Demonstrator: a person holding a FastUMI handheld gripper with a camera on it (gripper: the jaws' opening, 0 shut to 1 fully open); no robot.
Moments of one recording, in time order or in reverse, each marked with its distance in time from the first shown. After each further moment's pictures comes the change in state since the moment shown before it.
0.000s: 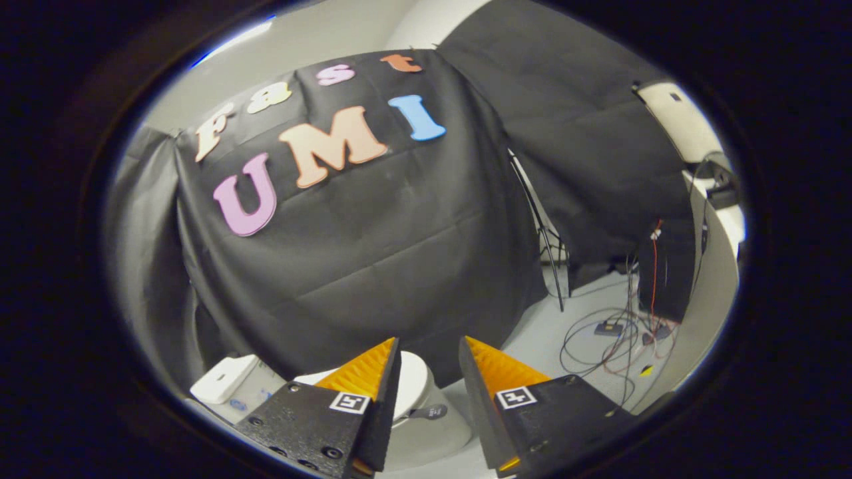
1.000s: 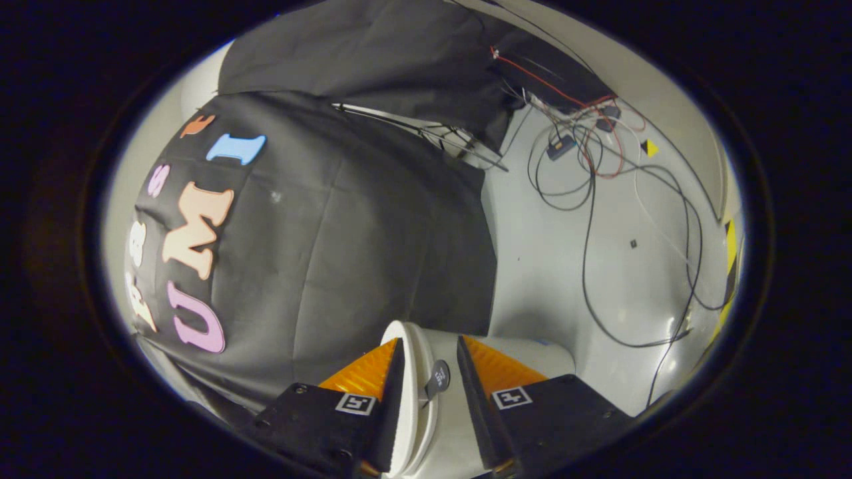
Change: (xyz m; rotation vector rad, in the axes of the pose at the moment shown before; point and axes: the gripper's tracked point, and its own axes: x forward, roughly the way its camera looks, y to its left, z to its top) arm 0.101 -0.053 -0.151 0.810 0.186 -0.006
